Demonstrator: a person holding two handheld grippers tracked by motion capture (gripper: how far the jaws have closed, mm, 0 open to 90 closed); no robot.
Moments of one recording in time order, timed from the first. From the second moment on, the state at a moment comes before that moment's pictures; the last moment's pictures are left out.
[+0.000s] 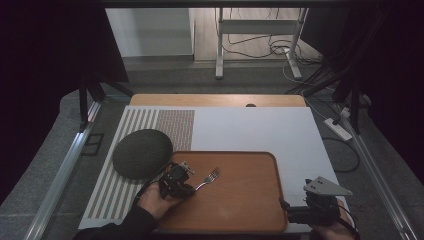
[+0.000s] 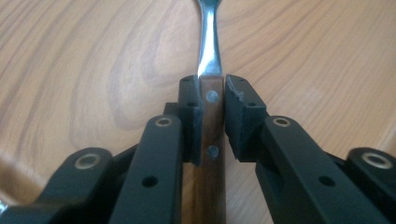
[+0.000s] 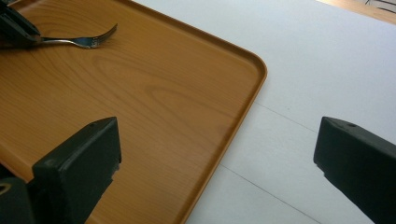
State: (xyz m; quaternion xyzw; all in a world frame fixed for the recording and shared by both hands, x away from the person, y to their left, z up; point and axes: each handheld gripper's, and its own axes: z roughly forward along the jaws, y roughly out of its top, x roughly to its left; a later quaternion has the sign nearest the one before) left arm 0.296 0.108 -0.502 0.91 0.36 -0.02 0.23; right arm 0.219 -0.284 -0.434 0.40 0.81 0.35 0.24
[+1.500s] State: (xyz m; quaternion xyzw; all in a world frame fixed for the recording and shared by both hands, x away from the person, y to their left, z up) left arm 0.347 0.138 -0.510 0.87 0.43 -0.01 0.24; right arm 0.219 -0.283 -0.434 0.40 0.81 0.35 0.24
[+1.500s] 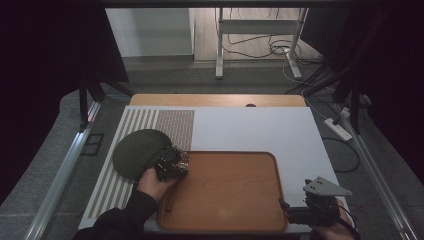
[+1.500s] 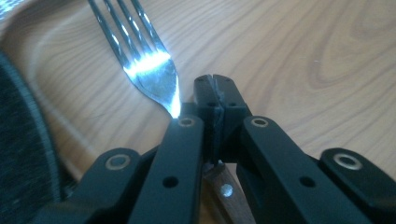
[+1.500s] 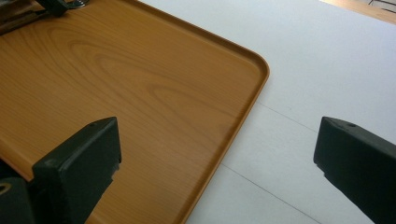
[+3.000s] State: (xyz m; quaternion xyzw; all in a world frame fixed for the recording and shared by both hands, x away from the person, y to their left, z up) left arm 0.316 0.178 -0.467 0.85 0.39 0.03 0.37; right arm 0.219 -0.283 -0.434 0.40 0.81 0.36 0.24
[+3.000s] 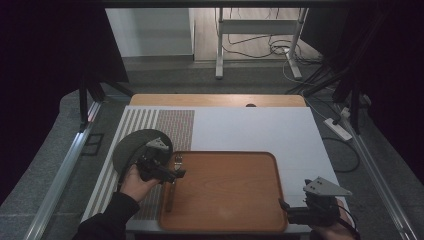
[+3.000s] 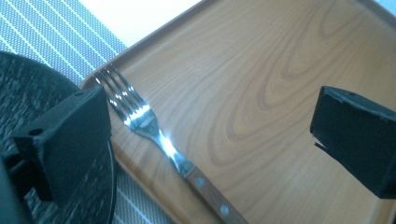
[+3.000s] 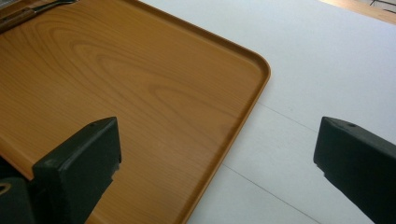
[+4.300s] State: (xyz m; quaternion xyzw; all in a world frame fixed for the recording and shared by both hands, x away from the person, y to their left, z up) left arm 0.230 0.263 -0.468 0.81 0.44 0.07 0.38; right arm 0.219 -0.283 -0.434 0.40 0.81 0.35 0.24
